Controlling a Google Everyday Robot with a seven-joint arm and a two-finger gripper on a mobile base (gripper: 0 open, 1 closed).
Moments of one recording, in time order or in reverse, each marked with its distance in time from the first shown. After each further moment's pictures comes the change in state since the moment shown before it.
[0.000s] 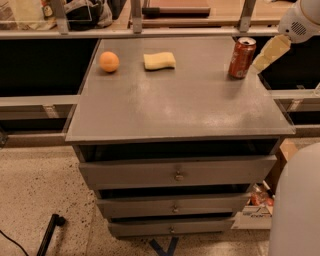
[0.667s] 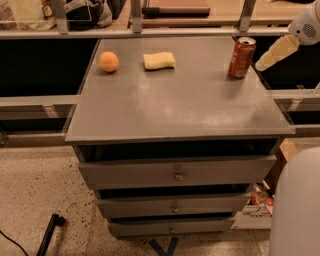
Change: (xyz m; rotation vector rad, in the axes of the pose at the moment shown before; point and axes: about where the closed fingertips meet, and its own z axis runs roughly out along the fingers) arm 0.019 -0.027 -0.002 0.032 -0.107 0.091
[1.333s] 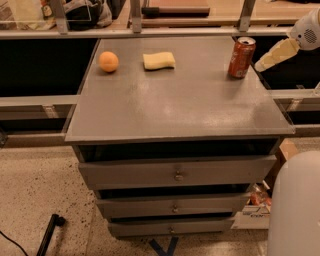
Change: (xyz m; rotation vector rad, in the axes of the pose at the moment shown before) arm 0.005 -0.007 0.011 -0.024 -0.095 0.037
